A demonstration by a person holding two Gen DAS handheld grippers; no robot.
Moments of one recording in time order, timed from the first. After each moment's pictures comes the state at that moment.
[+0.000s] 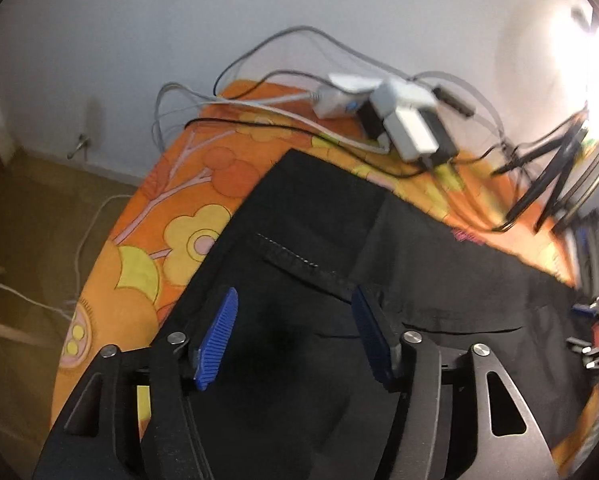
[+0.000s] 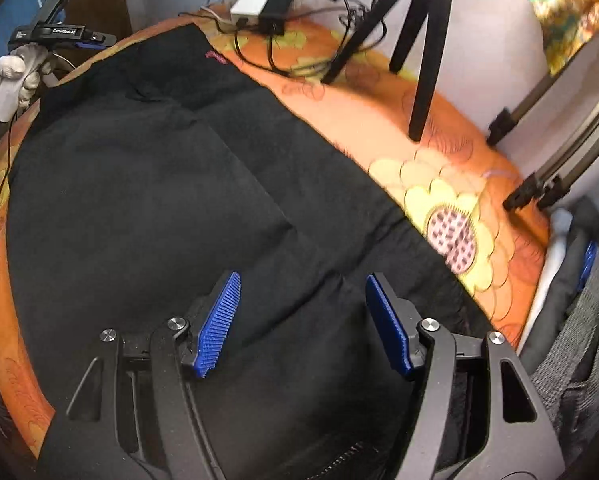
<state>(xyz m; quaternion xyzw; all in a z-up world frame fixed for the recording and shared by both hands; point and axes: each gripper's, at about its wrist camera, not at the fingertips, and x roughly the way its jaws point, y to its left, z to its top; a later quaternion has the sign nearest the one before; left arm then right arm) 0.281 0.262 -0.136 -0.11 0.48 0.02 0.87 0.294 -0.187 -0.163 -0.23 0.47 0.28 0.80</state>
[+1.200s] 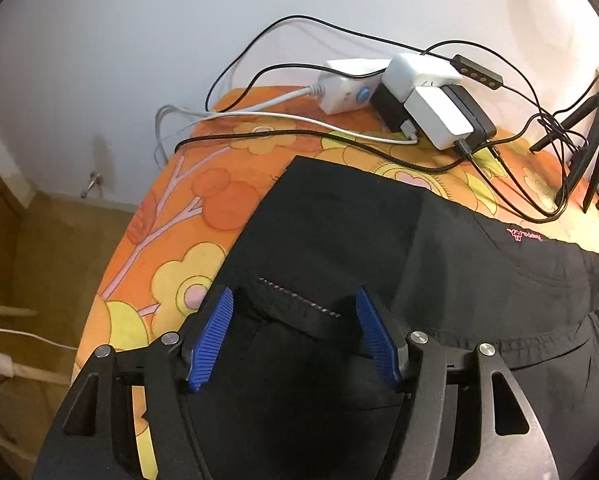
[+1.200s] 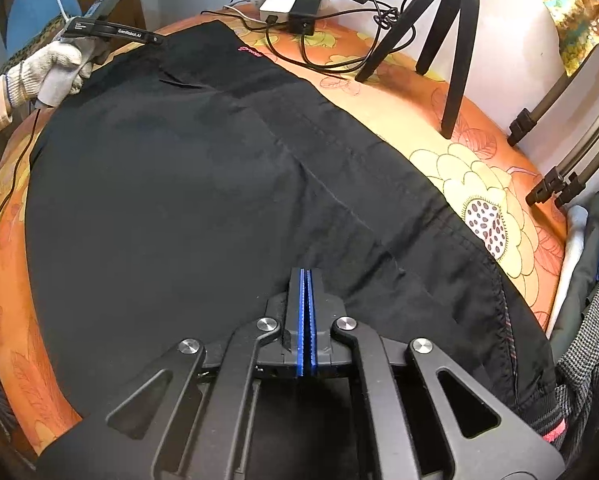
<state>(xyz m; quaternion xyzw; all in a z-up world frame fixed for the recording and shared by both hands) 0.310 0.248 -0.157 -0.03 0.46 0.05 0.89 0.268 -0.177 -0.165 -0.22 0.46 0.31 0.80</state>
